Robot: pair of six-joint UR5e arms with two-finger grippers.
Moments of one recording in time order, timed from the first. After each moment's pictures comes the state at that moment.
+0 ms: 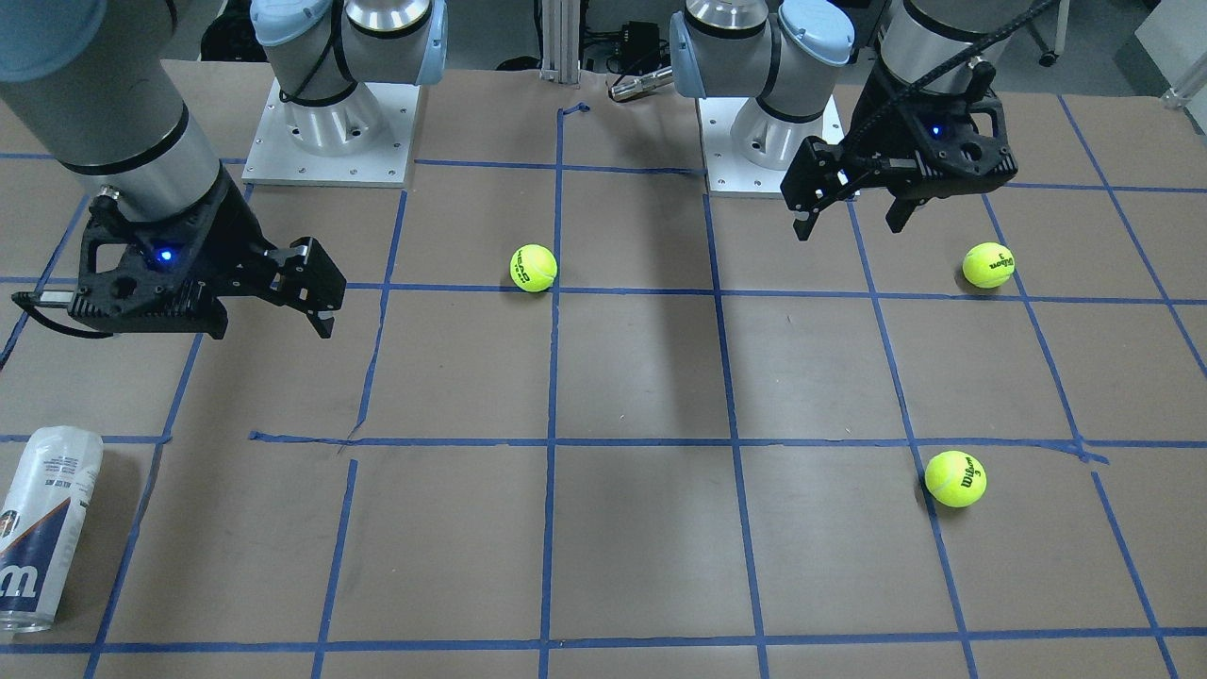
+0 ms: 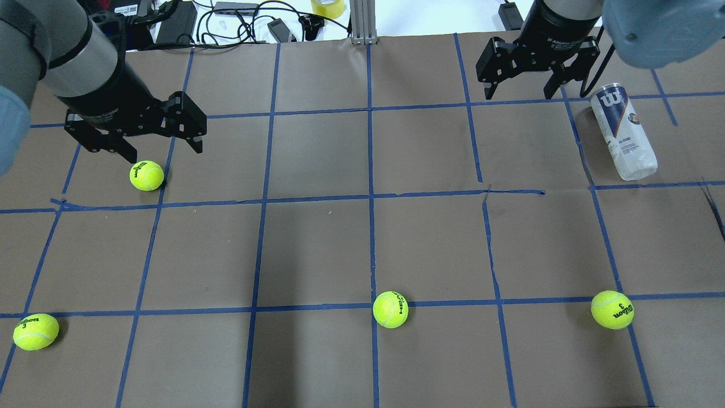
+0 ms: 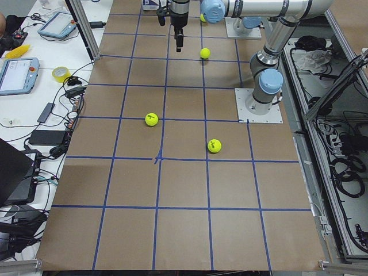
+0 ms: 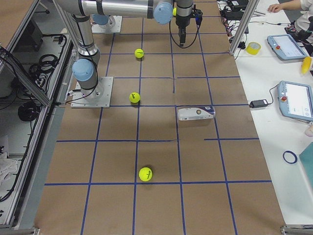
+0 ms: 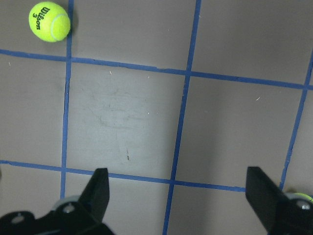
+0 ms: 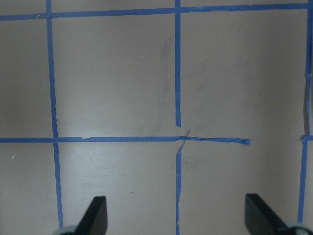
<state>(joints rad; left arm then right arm) -1.51 -1.46 -1.67 -1.53 1.58 -0.07 1.55 -1.43 1.50 -1.68 -1.51 -0.01</state>
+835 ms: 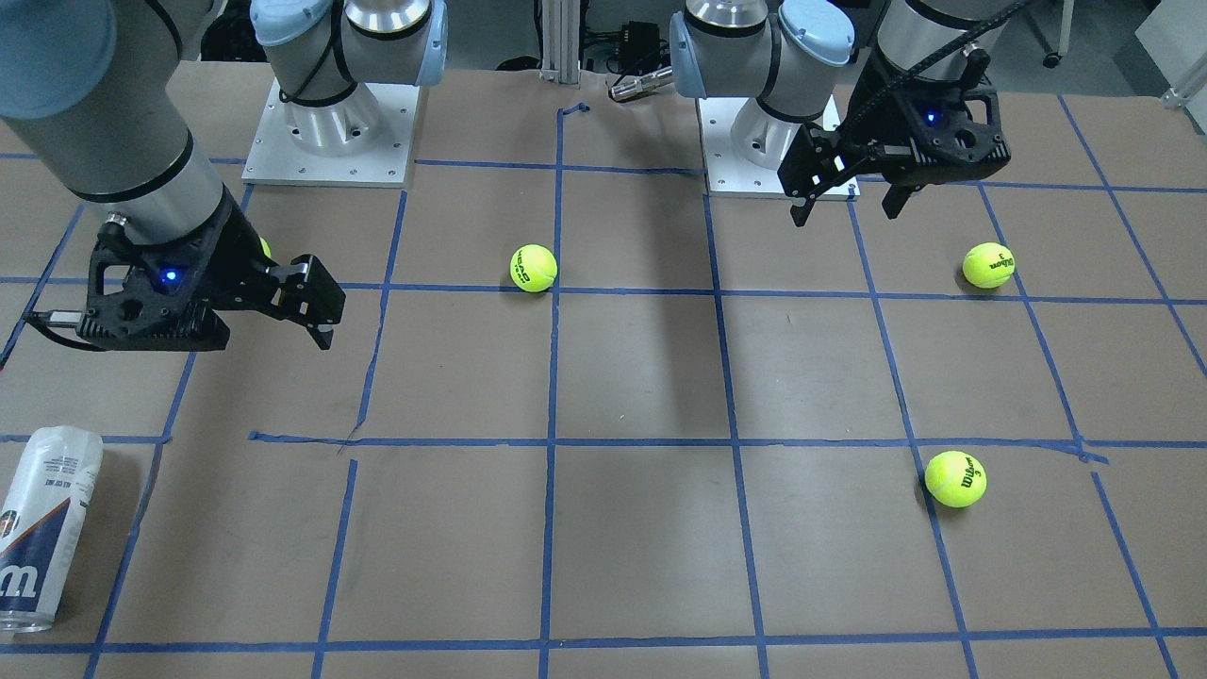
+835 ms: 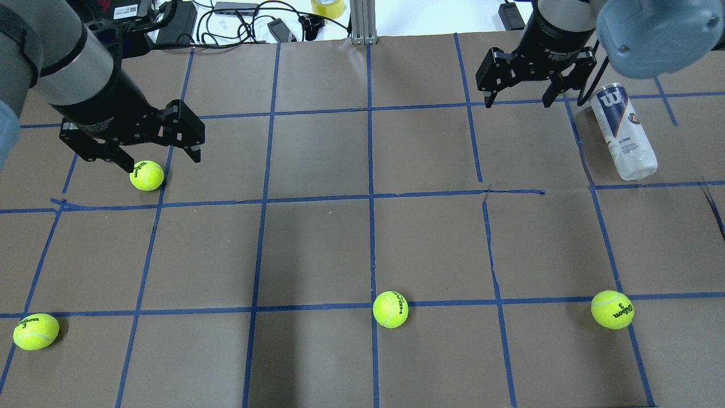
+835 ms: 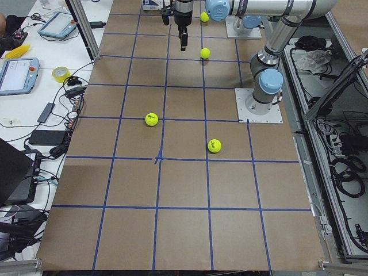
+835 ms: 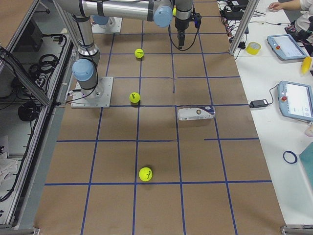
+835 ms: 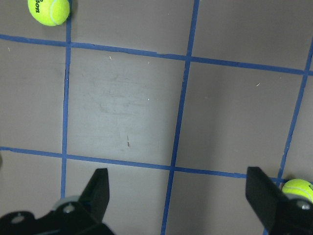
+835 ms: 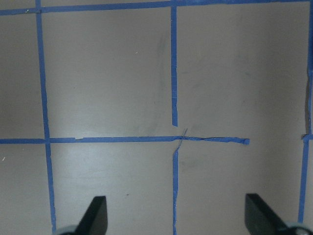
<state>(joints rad) -1.51 -1.45 -1.68 -1.56 1.58 -0.07 1.54 -1.40 1.50 -1.71 -1.54 -0.01</state>
